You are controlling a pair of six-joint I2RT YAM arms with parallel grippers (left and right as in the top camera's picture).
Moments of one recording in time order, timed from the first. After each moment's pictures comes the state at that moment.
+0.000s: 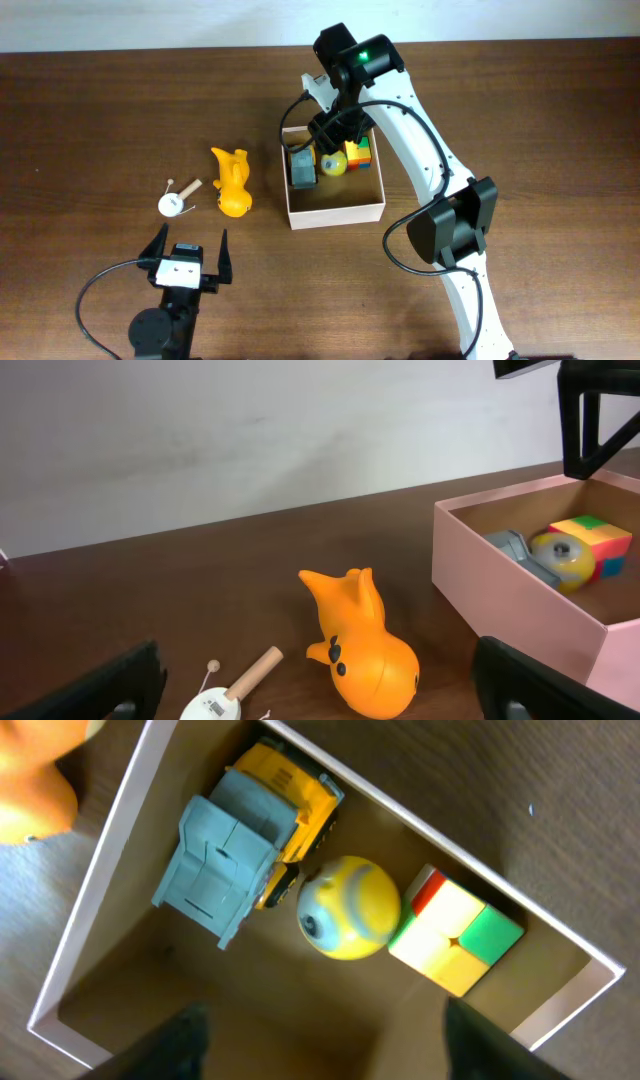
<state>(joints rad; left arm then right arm) 0.04 0.01 0.01 -0.07 0.12 0.14 0.46 2.44 2.57 -1.57 -0.15 -0.19</state>
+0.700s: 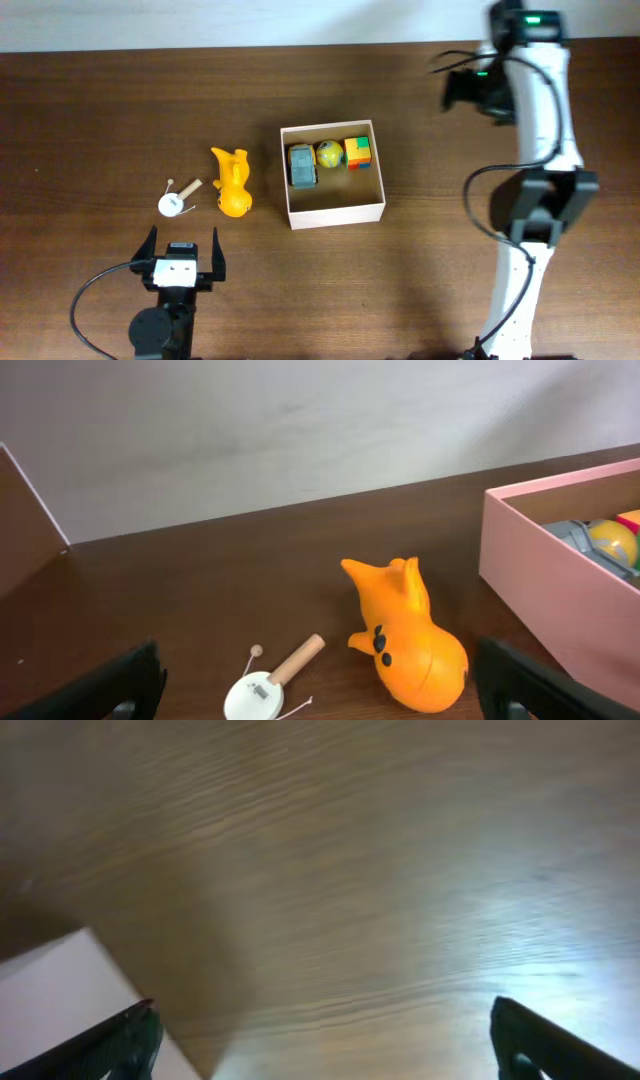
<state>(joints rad) 0.04 0.01 0.01 -0.08 0.02 0.18 -0.10 2.44 2.57 -1.62 -0.08 0.24</state>
